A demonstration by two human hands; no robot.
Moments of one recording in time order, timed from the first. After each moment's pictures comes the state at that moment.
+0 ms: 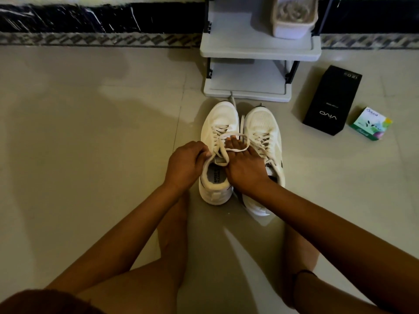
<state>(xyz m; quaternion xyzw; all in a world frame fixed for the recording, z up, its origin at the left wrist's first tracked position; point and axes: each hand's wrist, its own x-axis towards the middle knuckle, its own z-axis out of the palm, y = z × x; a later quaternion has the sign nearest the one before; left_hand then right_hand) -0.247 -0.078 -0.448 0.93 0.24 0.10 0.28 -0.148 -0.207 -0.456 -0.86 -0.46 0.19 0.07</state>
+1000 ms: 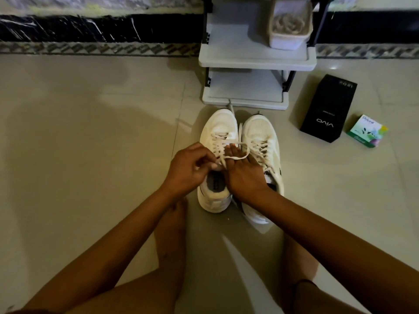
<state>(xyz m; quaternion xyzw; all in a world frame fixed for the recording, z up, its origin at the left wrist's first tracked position) -0.243 -0.080 -0.428 0.89 0.18 0.11 0.40 -0.147 -0.208 -0.455 -0.87 -0.46 0.18 0.02</state>
